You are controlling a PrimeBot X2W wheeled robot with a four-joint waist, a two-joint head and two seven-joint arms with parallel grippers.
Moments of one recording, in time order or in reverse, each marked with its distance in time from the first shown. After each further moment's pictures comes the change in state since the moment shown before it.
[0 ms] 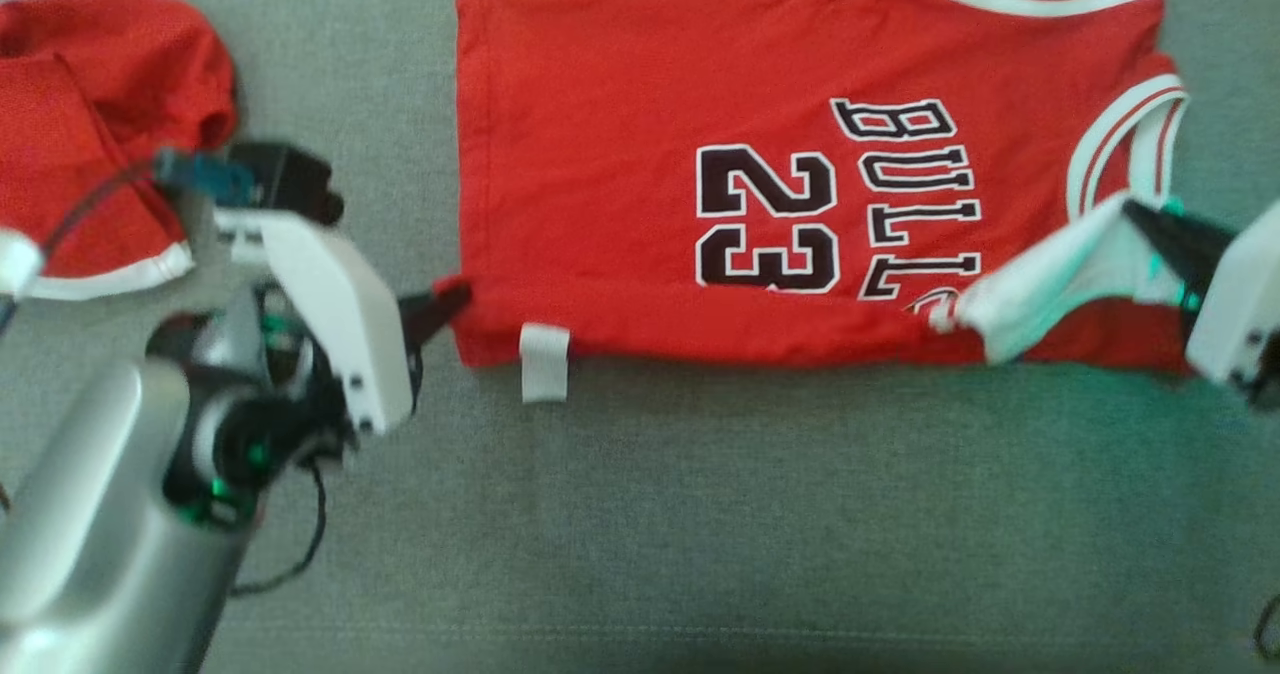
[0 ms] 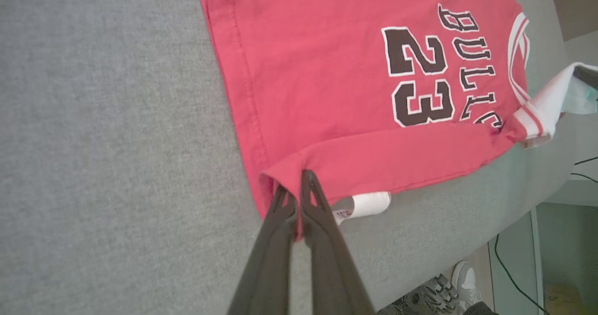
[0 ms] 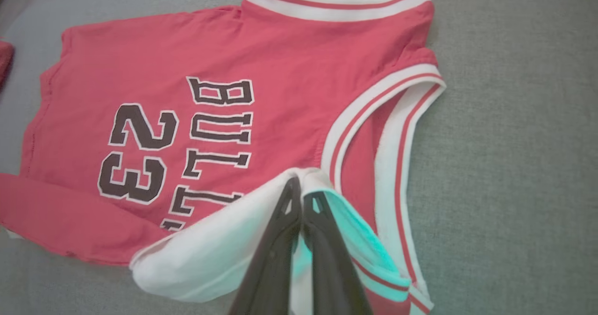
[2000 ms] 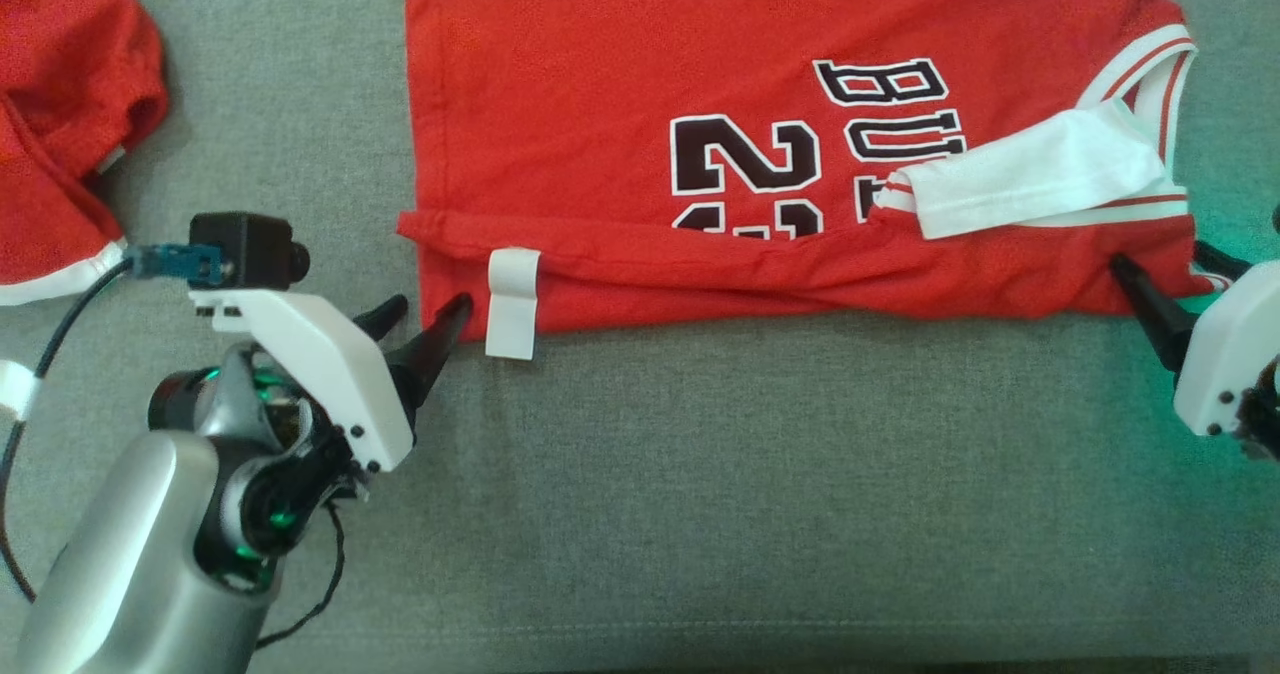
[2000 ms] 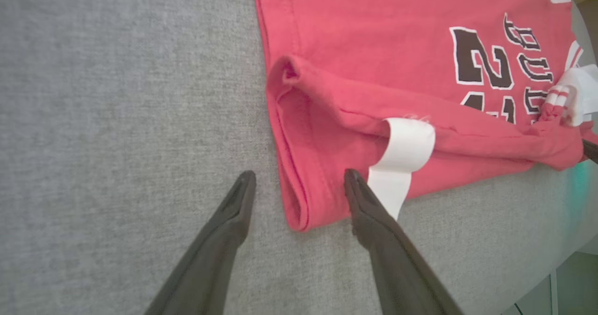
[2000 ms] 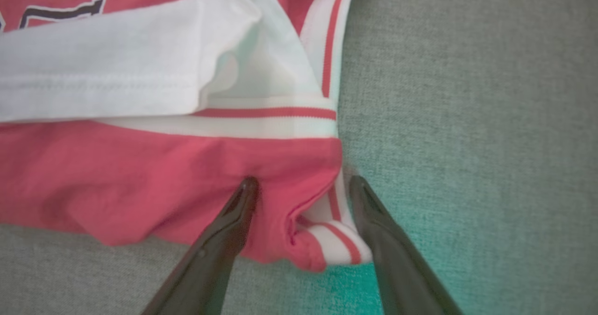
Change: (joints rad) left arm 0.086 -0.040 0.026 0.065 0.047 0.002 -0.253; right arm 0.049 -0.088 0.072 0.149 -0.115 0.000 -0.222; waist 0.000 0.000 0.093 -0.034
